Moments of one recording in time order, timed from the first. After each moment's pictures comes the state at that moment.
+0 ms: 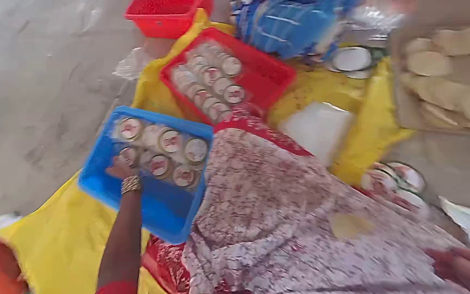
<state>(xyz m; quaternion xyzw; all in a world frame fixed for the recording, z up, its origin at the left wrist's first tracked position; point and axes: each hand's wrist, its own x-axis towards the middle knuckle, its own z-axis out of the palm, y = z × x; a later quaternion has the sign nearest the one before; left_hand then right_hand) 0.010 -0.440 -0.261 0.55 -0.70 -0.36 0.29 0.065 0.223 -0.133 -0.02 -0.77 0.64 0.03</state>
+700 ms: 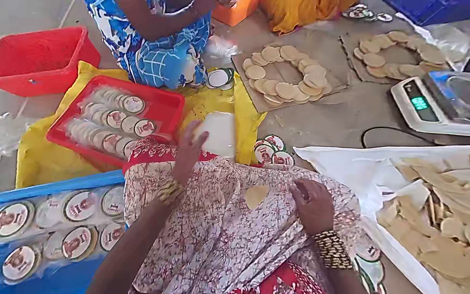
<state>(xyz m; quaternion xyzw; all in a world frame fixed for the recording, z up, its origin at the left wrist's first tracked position) -0.144 -0.030 -0.179 -0.11 -0.81 -0.58 -0.07 0.082 0.260 -0.230 -0.18 -0.95 0.21 0.12</state>
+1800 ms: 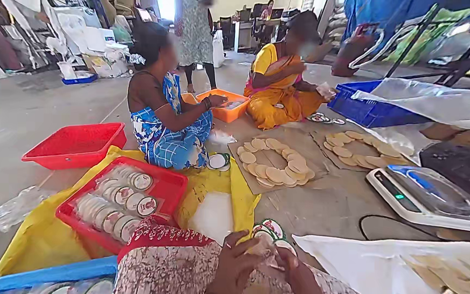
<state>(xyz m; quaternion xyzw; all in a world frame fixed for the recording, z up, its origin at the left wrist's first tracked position) -0.071 0.053 -0.199 -0.44 -0.69 -0.56 0.13 0.027 0.229 -0.169 -0.11 -0.66 0.74 0.13</state>
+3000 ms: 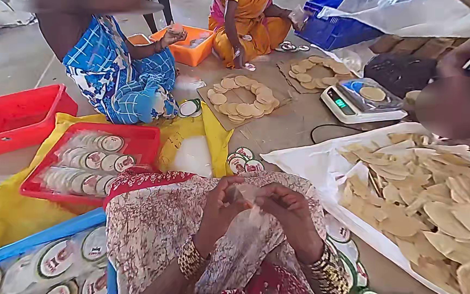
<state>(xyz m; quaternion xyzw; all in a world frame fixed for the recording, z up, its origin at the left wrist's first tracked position) -0.002 0.045 -0.138 -0.32 -0.56 -0.74 -0.20 0.097 0.200 -0.111 -0.09 -0.66 0.71 0.22</state>
